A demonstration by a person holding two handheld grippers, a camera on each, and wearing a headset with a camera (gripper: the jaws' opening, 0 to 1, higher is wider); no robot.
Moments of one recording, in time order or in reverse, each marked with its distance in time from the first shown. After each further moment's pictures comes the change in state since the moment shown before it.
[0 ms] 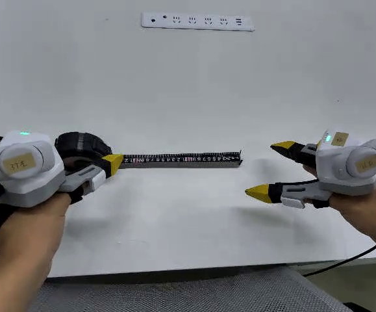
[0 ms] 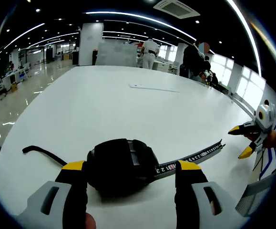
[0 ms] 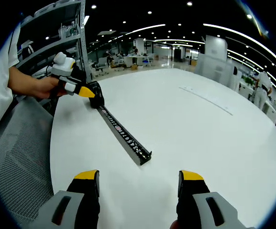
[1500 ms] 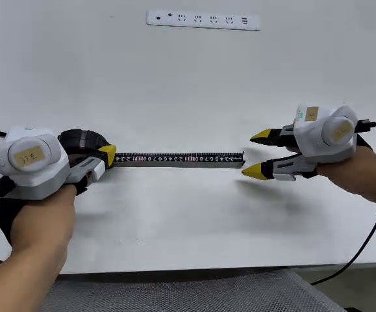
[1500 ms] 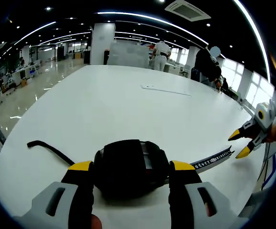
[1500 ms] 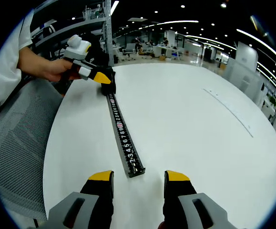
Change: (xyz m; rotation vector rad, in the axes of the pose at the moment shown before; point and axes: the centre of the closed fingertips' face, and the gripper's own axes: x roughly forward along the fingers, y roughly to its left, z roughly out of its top) left arm 0.005 0.014 -0.001 -0.056 -0.014 0.091; right arm 0.033 -0.012 0.010 -0.208 0.115 0.183
